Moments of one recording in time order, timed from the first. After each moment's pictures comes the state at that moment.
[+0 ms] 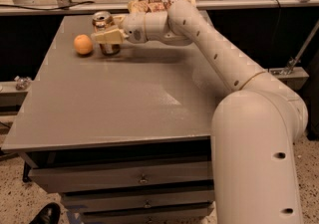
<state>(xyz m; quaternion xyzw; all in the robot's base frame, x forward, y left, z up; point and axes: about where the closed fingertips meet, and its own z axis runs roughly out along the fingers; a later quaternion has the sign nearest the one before) 0.754 0.162 0.889 -0.50 0.55 0.43 0.51</state>
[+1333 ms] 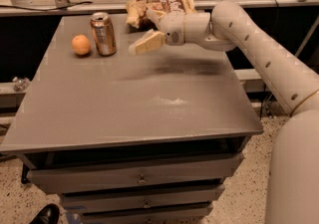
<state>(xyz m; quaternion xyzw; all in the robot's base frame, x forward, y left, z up) 0.719 0.056 0.908 -0.49 0.57 0.39 0.53</state>
